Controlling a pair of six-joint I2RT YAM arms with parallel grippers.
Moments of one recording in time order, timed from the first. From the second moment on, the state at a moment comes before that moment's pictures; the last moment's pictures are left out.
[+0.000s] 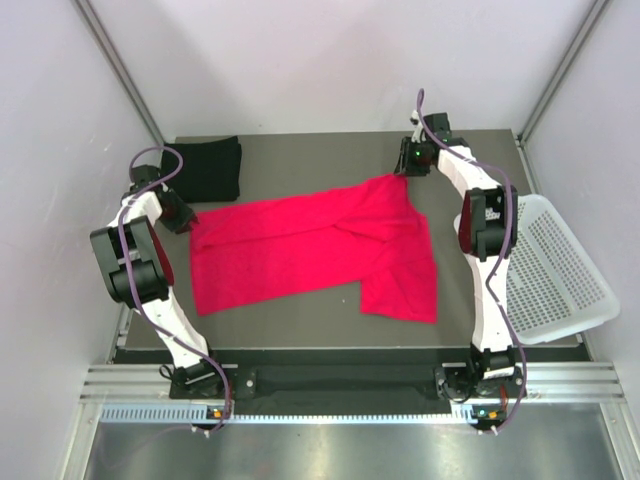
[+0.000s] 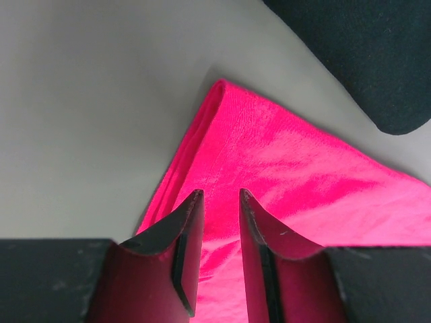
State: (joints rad) left arm 0.36 1.91 1.36 -0.49 0.17 -0.46; right arm 0.13 2.42 2.10 -0.54 -0.28 0.19
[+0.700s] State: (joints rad) left arm 0.36 1.92 1.36 -0.49 0.16 -0.47; right arm 0.13 2.40 2.02 -0.52 -0.26 0.19
